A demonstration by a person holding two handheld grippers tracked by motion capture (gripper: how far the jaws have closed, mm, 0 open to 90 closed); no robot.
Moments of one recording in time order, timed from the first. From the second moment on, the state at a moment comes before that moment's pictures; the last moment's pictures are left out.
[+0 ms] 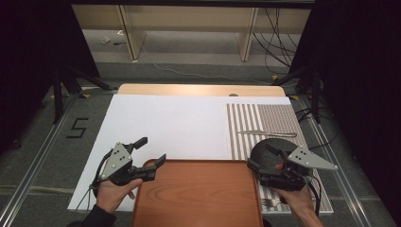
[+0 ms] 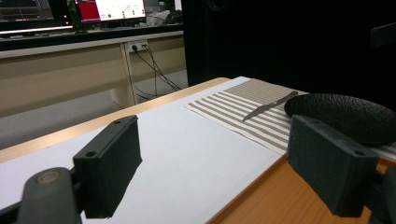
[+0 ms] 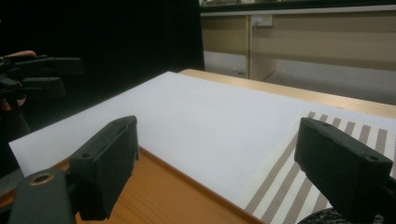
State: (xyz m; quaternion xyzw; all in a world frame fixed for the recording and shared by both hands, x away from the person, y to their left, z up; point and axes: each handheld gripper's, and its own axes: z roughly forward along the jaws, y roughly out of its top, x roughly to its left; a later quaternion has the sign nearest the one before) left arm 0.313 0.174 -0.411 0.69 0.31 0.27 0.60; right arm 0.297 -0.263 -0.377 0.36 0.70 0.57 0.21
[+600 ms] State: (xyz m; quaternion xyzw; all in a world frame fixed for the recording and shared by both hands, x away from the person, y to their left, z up) left arm 0.314 0.174 -0.413 0.69 0.31 0.28 0.59; right arm 0.337 -0.306 -0.338 0.37 0.78 0.46 0.20
